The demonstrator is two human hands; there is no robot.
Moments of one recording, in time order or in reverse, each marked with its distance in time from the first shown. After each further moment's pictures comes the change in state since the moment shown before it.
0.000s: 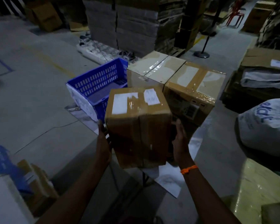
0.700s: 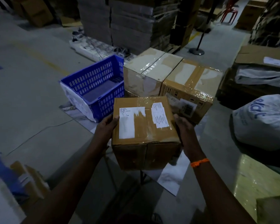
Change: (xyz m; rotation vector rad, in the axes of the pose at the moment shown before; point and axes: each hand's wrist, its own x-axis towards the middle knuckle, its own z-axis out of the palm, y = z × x) left_hand 0.029 0.028 0.008 0.380 -0.156 0.093; right_hand 0.018 -0.030 -0.019 -0.216 -0.022 -0.009
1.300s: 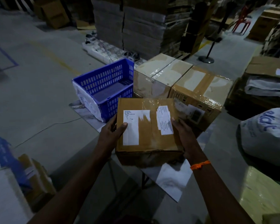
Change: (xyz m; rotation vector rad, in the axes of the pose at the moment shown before) left_hand -0.027 -0.004 -0.009 0.019 0.050 0.139; right_hand -0.002 -0.019 0.025 0.001 -0.137 0.081
